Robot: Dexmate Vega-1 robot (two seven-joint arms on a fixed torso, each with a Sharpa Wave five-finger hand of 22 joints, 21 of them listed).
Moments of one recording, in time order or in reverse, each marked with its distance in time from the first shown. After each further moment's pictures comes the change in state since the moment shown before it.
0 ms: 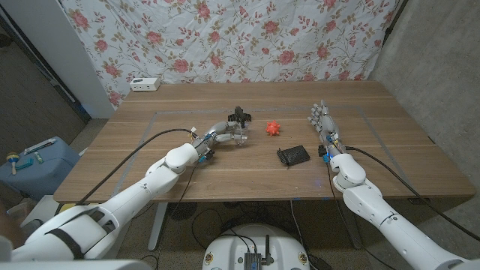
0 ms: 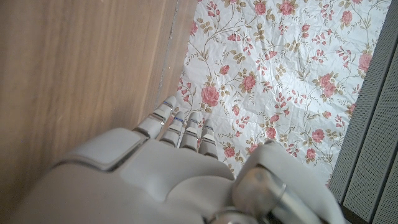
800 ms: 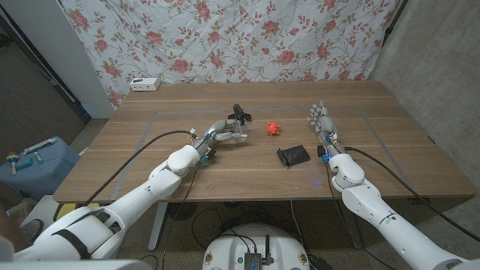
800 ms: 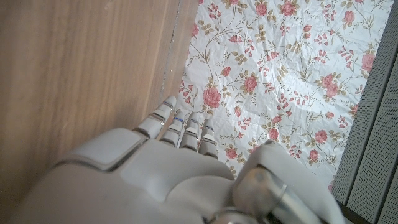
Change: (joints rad) left arm 0.009 -0.037 -0.017 0.045 -0.002 -0.071 0.069; left_hand 0.022 0.007 0.037 -0.009 -0.075 0.086 0.023 0.024 0.009 0.103 0.000 0.025 0.035 0.134 -0.019 0.006 0.004 0.115 -0.005 0.005 -0.002; right arm 0.007 0.009 -0.007 0.007 0.003 -0.007 0.002; right_hand -0.008 0.000 0.003 0.003 0.000 0.000 0.000 0.000 0.000 0.000 0.000 0.000 0.000 0.000 0.000 0.000 0.001 0.000 0.000 0.000 0.000
